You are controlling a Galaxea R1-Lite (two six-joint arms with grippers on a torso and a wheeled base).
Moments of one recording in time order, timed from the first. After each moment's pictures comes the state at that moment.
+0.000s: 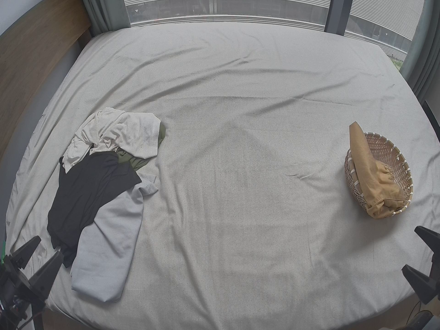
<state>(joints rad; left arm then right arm) 0.11 0.53 -0.02 -0.52 -0.44 -0.26 0.15 0.49 -0.06 -0.48 0.48 0.11</state>
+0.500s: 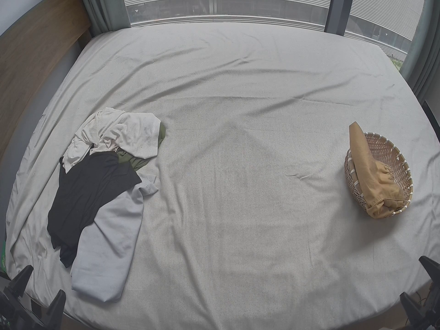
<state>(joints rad) 0.12 0.16 -0.02 -0.14 -0.30 -0.05 0.09 0.14 -0.02 -0.17 0.36 0.08</state>
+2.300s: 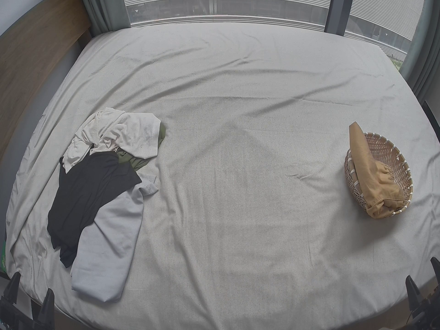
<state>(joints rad) 0.01 0.02 -0.02 0.00 0.01 -0.01 0.02 0.06 -0.02 0.00 0.01 0.00</state>
